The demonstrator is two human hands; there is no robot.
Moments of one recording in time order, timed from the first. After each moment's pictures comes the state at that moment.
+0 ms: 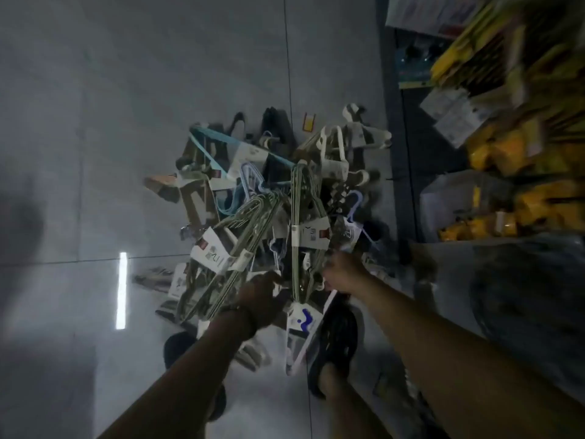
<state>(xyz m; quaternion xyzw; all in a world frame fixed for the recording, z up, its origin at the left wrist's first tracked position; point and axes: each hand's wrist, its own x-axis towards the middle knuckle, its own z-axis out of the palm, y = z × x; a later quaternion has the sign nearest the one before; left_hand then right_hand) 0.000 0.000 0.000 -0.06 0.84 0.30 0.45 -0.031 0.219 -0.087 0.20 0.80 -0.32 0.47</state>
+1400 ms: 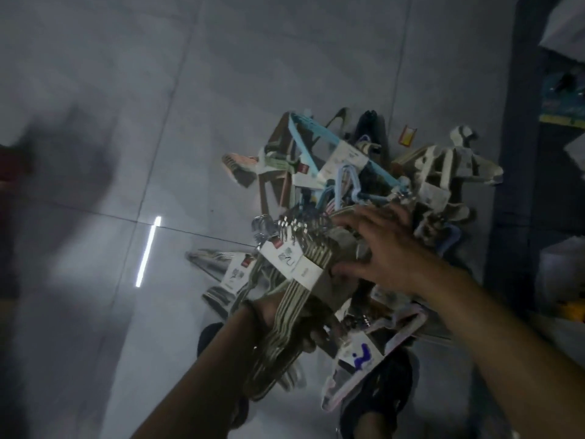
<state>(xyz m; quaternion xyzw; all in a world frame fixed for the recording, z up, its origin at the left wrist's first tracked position) -0.012 -0.146 -0.052 -0.21 0.43 0.66 0.58 -0.137 0.085 -0.021 -0.28 0.91 -0.14 0.27</state>
